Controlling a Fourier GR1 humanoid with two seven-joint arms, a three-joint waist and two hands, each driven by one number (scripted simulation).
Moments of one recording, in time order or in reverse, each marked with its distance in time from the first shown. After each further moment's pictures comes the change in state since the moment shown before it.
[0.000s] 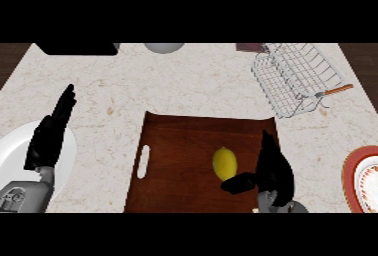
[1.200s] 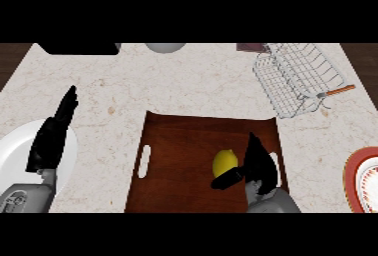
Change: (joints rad) left arm 0.016 -0.023 0.004 -0.027 -0.025 -0.011 0.012; right arm -0.084 -0.001 0.019 0.198 -0.135 -0.077 -0.004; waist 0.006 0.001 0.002
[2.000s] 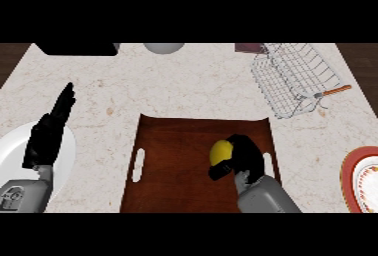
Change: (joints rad) left arm -0.023 0.001 0.036 0.025 0.000 -0.035 -0.007; right arm -0.125 -0.024 0.068 0.130 -0.105 -0.039 -0.025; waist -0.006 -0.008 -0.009
